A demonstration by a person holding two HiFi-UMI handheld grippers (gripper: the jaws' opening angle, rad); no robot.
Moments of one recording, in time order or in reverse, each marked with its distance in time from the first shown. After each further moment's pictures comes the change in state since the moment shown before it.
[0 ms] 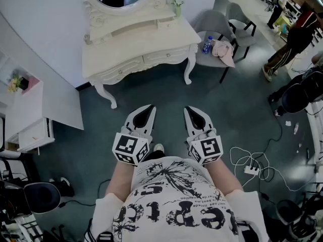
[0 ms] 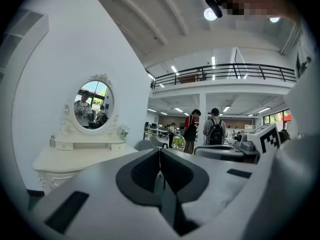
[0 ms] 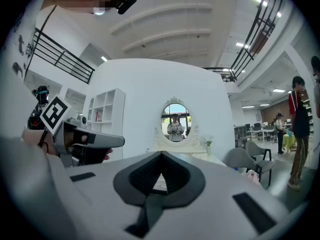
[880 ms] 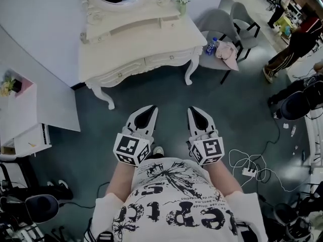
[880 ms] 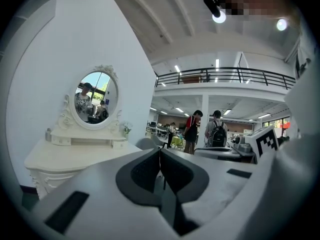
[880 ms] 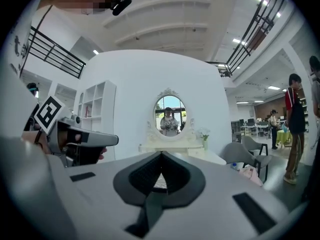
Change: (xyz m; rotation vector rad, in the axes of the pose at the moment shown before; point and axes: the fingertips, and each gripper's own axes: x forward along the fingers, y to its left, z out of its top) left arm 0.048 0.082 -0.012 -0.054 0.015 -0.025; right arm 0.091 -0.021 -0.023 0.028 0.058 -0.070
